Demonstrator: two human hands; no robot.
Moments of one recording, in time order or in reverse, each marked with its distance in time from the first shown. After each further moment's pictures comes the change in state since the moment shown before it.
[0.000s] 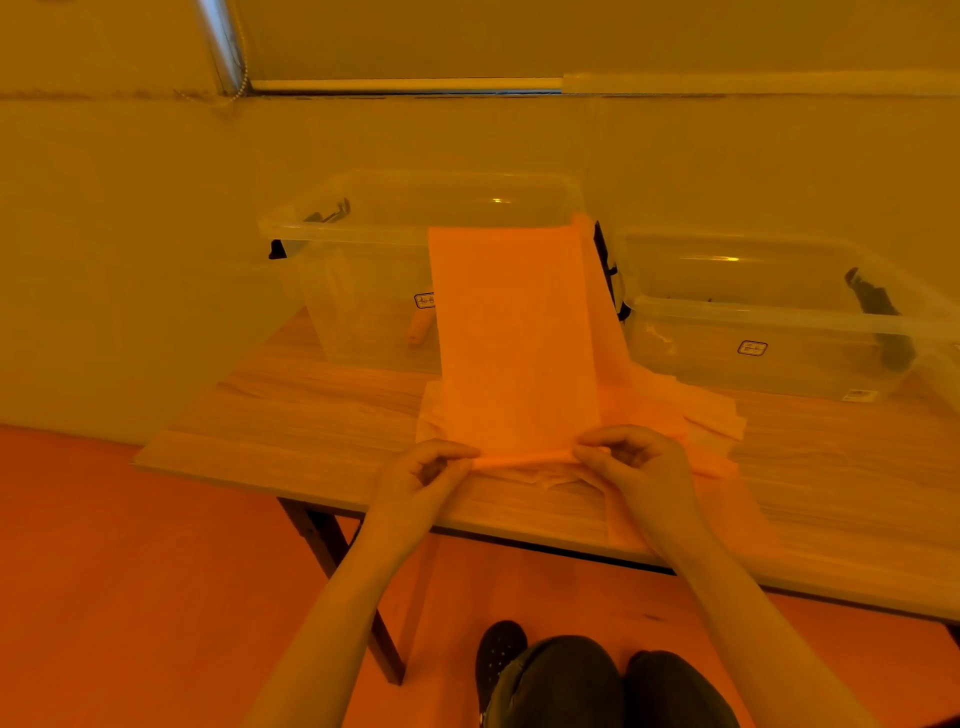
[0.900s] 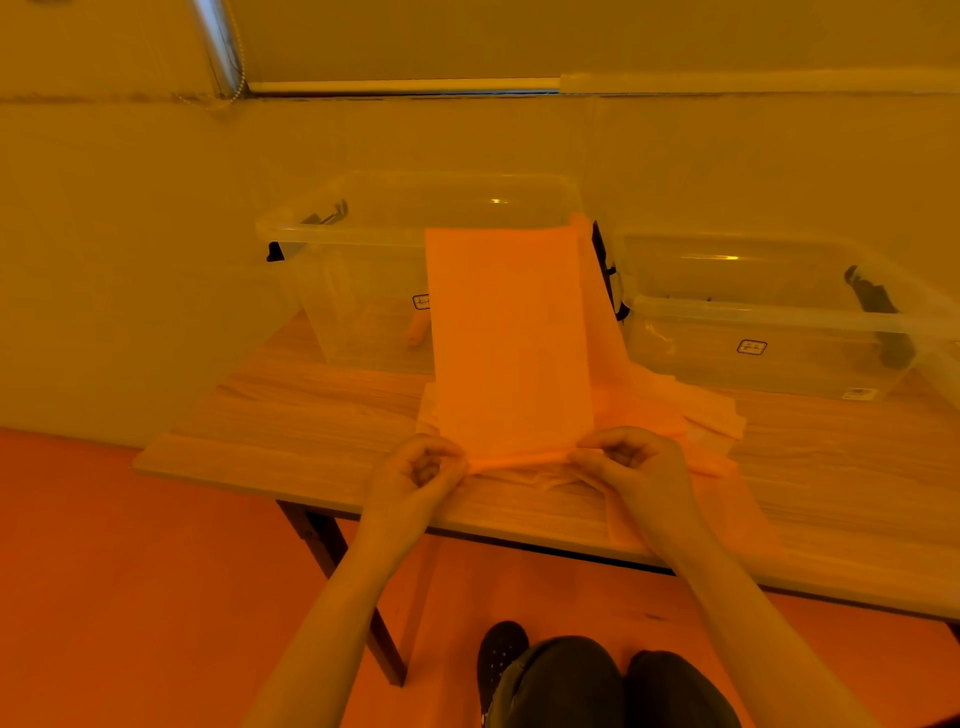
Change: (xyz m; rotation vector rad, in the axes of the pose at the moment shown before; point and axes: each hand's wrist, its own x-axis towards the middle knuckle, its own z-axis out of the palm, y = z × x) left_hand -0.001 0.004 -0.001 -0.034 0.075 -0.007; right_hand -0.002 -0.004 0.002 0.009 -0.025 0.022
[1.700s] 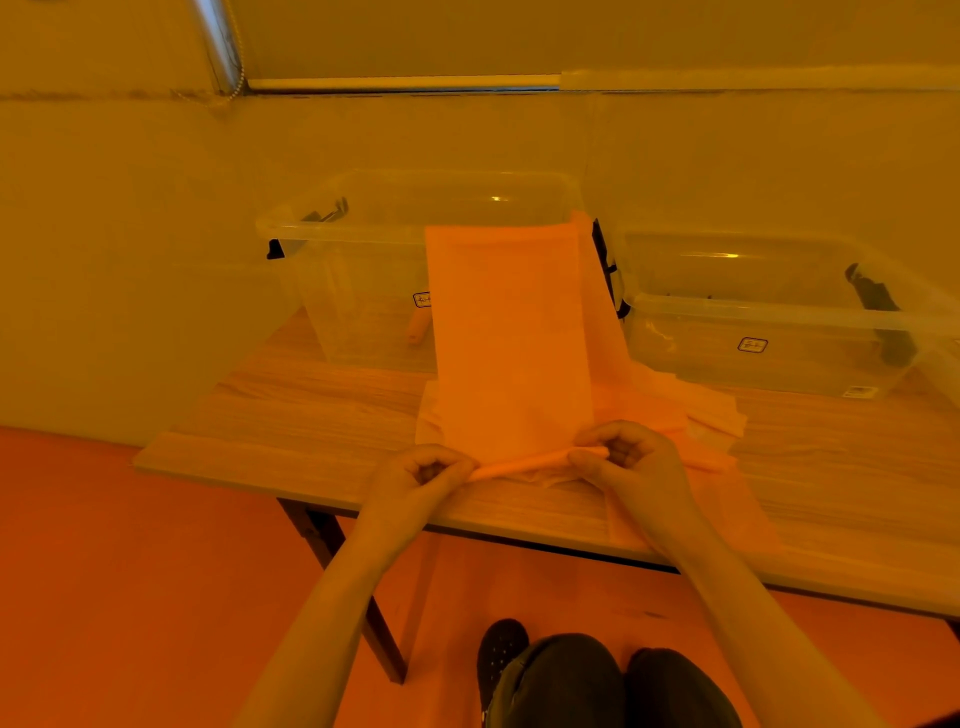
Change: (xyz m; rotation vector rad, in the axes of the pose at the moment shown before) left_hand 0.001 0.002 -0.003 0.010 -0.097 -0.087; right_hand 0.004 0.006 -0.001 -0.001 -0.076 0.017
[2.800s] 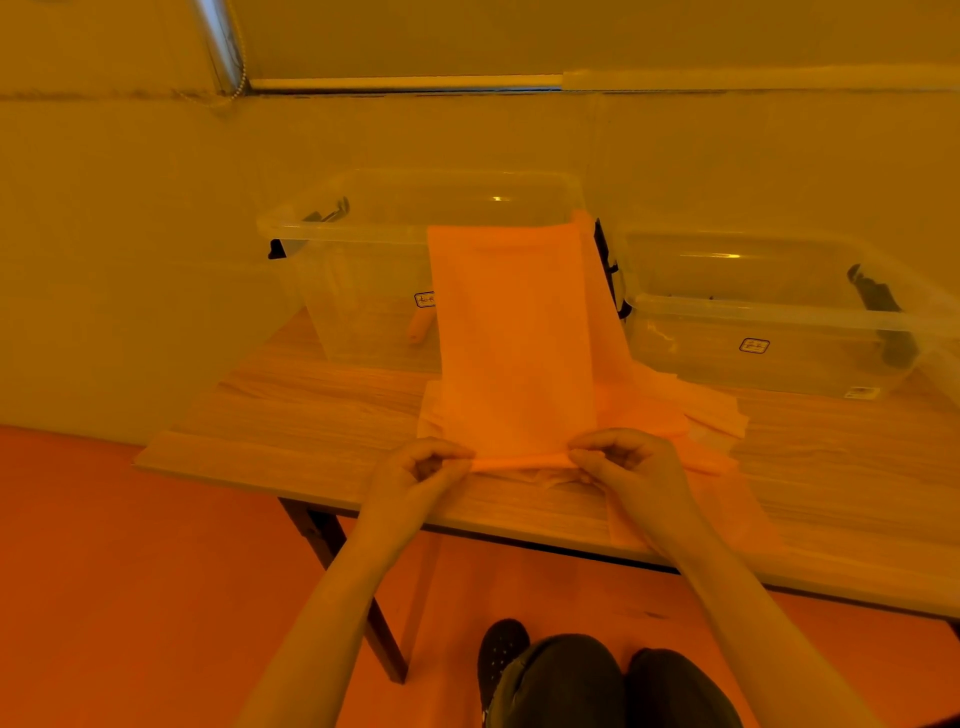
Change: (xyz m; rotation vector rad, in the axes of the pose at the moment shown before) left_hand 0.004 -0.005 -0.001 -0.004 0.032 0.043; right_hand 0.000 -0.002 0.002 -0.027 0.011 0.014
